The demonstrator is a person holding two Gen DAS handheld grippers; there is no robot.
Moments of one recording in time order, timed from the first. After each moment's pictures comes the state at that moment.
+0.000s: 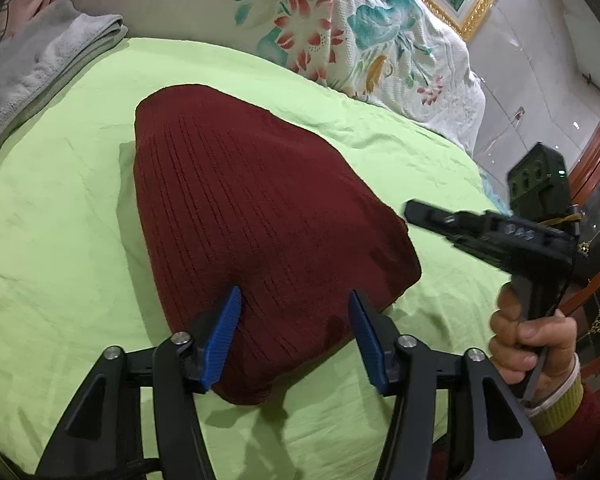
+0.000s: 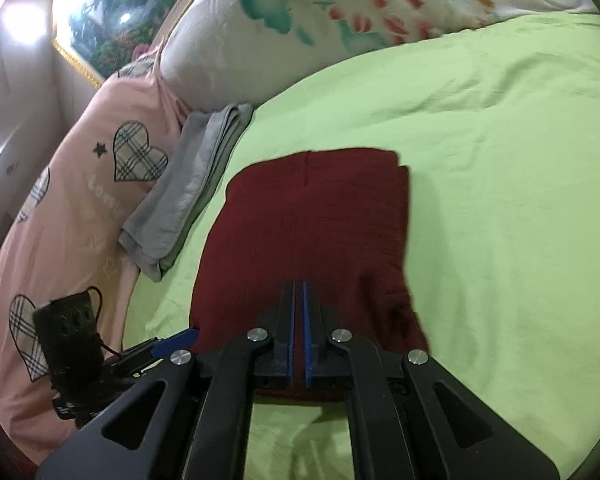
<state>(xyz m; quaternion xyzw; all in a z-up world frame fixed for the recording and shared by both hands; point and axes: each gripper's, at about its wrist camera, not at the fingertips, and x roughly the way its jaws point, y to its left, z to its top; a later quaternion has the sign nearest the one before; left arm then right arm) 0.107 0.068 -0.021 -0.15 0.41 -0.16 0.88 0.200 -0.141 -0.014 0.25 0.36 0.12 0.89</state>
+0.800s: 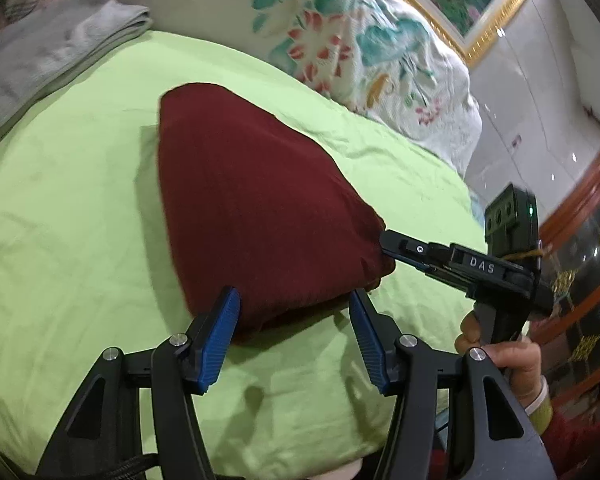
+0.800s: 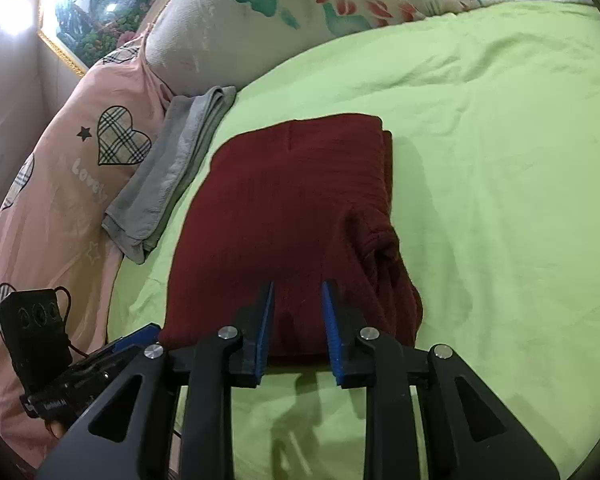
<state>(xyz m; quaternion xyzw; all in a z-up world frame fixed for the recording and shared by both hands) 0.068 0.092 -0.008 -0.22 0.40 -0.16 0.87 0.171 -0.136 -0.025 0.25 0.37 0.09 0.89</state>
